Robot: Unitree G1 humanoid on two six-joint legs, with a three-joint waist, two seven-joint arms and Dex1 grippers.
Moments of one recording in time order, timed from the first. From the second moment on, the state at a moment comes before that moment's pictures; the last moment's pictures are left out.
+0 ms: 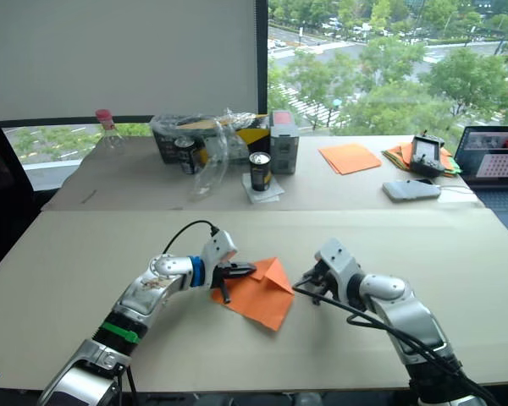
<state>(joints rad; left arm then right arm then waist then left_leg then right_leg) -0.54 0.34 -0.29 0.23 -0.12 0.38 -0.89 -0.25 -0.62 0.11 -0.24 0.17 0.68 0.73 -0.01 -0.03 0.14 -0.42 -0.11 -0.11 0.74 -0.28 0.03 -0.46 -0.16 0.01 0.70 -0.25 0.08</state>
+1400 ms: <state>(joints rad) -0.52 0.29 -0.26 0.21 -0.12 0.41 -0.84 -0.37 -0.40 0.15 -0.13 0.33 0.68 0.75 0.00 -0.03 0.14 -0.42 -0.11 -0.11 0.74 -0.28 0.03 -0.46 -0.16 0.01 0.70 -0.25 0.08</state>
